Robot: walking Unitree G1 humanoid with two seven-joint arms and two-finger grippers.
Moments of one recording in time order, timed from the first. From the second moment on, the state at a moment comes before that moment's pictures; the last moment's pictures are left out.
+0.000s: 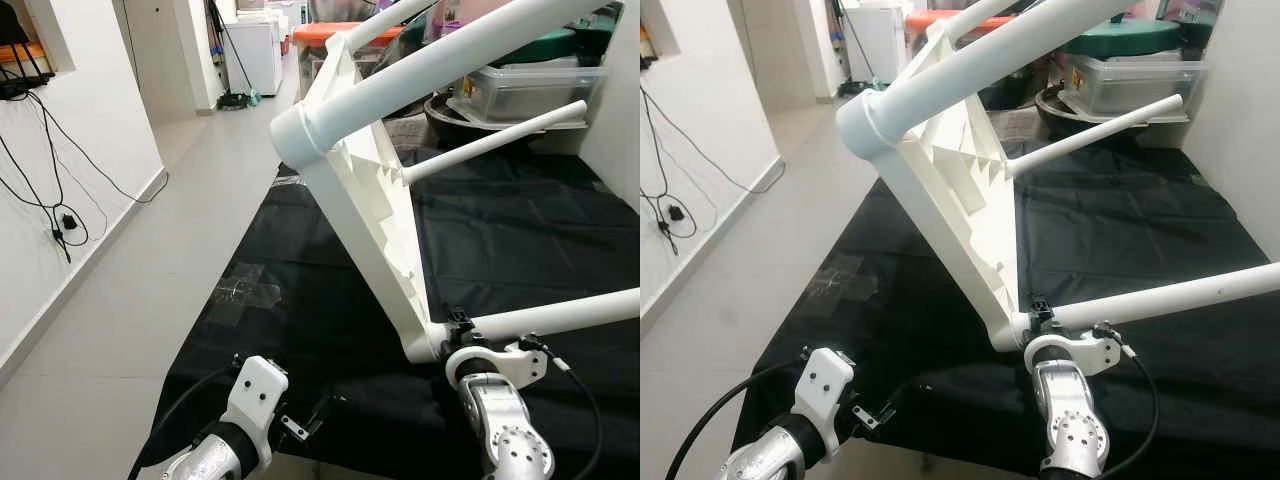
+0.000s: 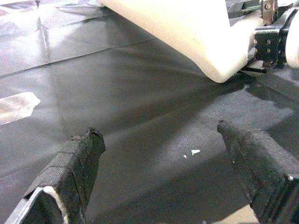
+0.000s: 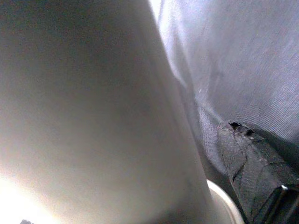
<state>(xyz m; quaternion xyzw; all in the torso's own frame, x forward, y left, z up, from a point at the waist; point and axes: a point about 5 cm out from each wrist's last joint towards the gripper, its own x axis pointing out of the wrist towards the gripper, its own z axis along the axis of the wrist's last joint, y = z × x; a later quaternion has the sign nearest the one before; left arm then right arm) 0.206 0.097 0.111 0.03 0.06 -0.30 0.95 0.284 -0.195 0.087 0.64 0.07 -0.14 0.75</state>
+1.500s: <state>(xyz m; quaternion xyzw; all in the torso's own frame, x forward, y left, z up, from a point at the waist) 0.288 0.226 0.206 0.28 -0.08 0.04 0.95 0.267 -0.186 0.068 0.55 0.04 -0.01 0.83</state>
